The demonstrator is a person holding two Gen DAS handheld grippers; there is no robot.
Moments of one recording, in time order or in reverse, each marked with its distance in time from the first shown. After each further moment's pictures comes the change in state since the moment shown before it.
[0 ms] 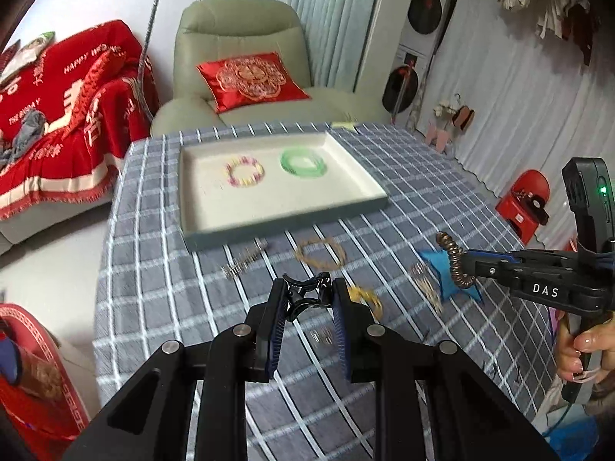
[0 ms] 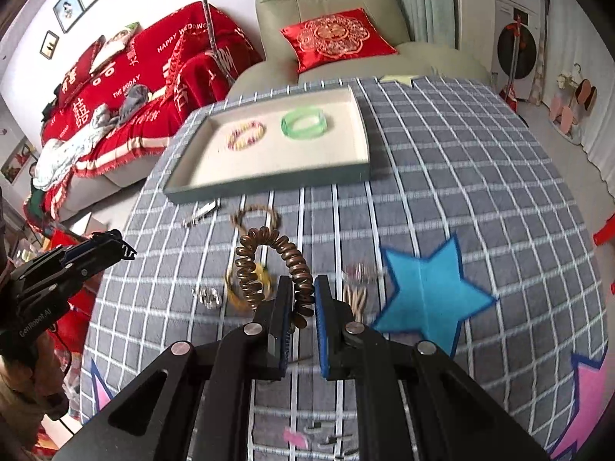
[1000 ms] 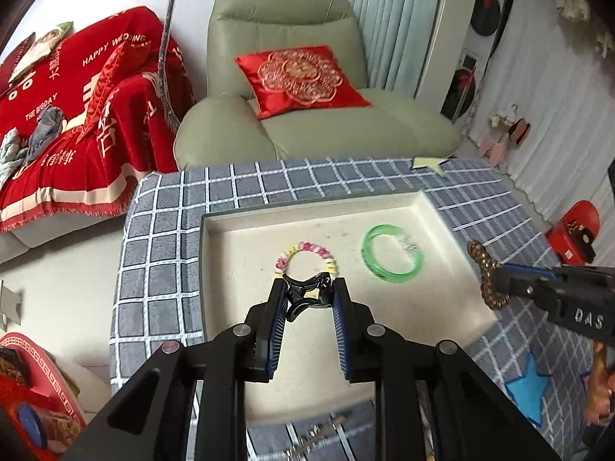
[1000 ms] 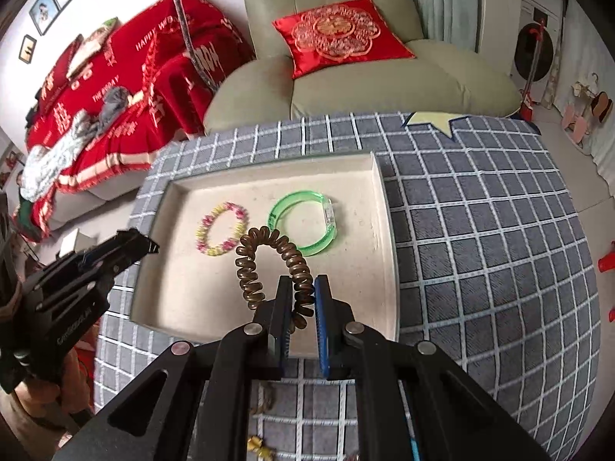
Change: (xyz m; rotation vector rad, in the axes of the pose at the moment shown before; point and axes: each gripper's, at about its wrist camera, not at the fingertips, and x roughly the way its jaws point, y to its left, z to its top) left arm 0.137 0.063 0.134 -0.081 0.065 0.148; right arm 0.111 0.003 0.166 0.006 0.099 -0.026
